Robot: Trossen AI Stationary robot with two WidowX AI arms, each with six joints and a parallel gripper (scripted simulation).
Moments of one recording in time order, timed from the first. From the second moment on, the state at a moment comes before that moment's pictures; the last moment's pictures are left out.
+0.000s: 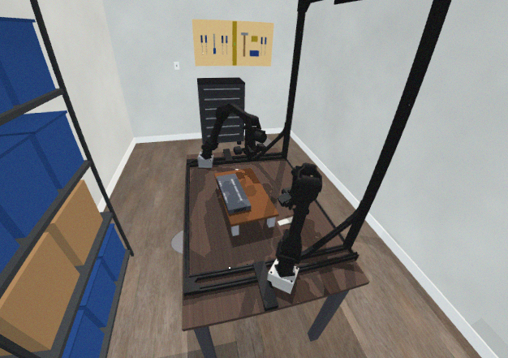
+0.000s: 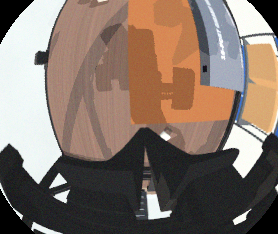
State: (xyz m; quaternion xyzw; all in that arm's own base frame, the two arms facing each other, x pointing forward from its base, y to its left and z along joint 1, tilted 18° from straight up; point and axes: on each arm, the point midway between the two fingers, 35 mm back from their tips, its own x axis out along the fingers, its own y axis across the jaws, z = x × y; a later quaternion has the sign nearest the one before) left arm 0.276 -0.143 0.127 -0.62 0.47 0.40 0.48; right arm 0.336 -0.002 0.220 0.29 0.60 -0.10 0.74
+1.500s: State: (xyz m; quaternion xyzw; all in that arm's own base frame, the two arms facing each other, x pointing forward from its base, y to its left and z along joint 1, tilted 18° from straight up) left arm 0.274 -0.141 0.132 -0.62 0.47 0.40 0.48; right arm 0.416 -0.023 0.477 0.16 0.08 0.01 0.98
